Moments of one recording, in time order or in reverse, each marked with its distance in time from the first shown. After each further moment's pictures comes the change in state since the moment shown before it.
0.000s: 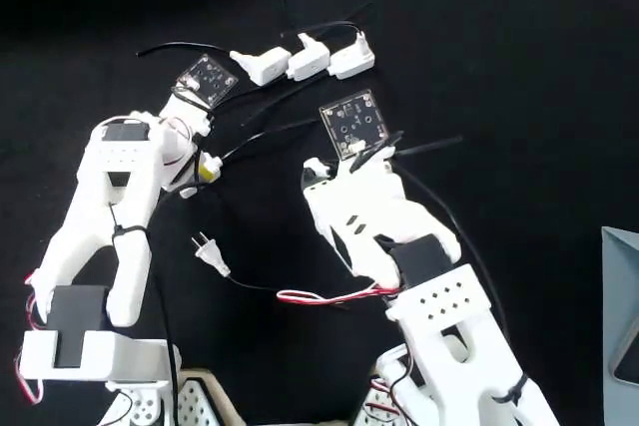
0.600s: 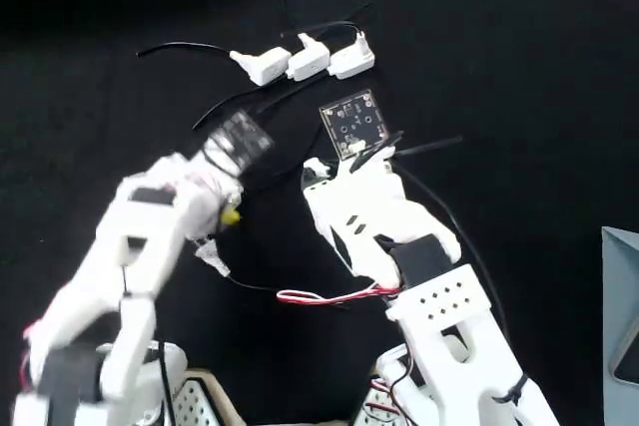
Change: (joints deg) left arm 6.9 -15.5 24.9 -13.0 -0.1; right arm 0.0 0.0 0.0 0.0 0.0
